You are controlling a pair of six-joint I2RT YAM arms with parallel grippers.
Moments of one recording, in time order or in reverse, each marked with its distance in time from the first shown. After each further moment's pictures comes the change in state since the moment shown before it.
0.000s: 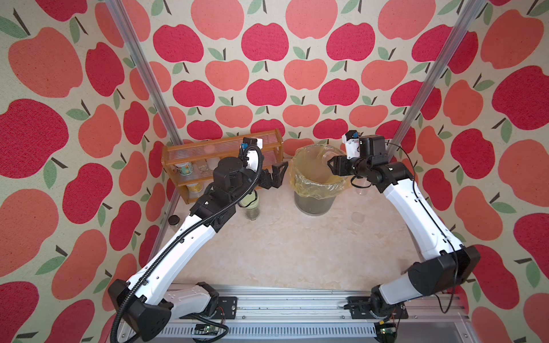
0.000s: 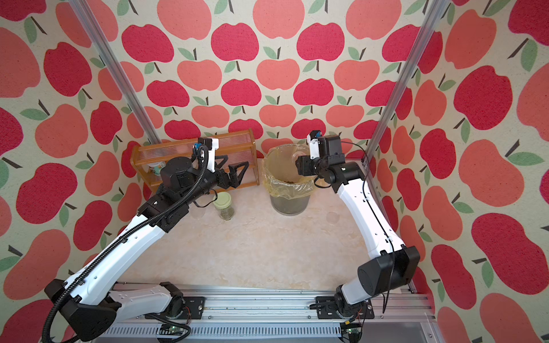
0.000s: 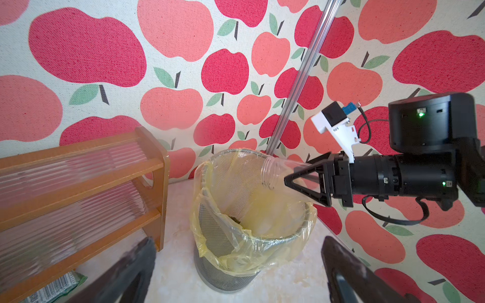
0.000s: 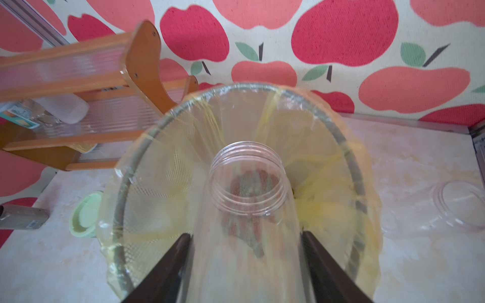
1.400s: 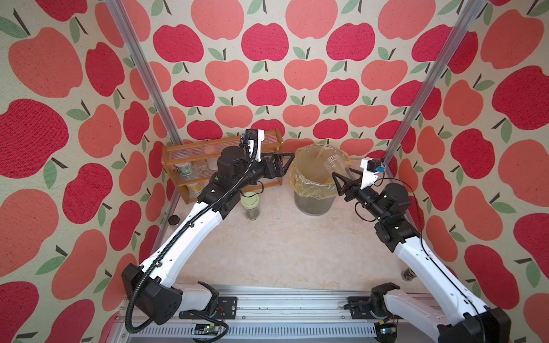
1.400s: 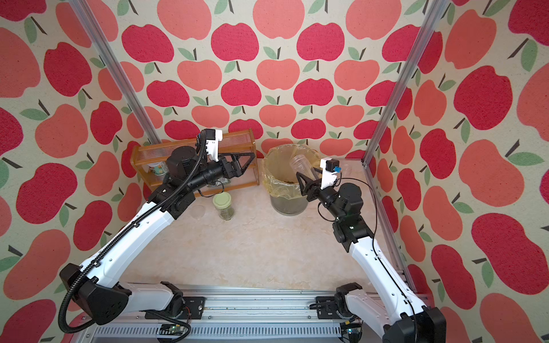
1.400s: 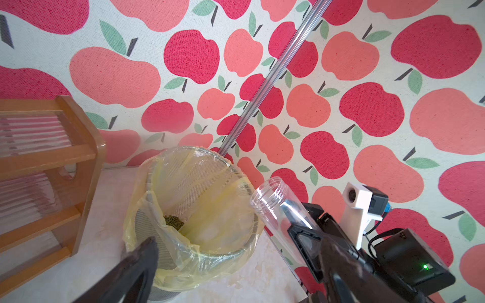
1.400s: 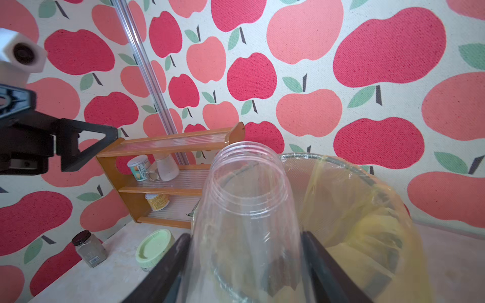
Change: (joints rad) left arm 0.048 0.142 0.085 0.127 0.262 -0.325; right arm 0.017 -0.485 -0.802 1.062 -0.190 0.069
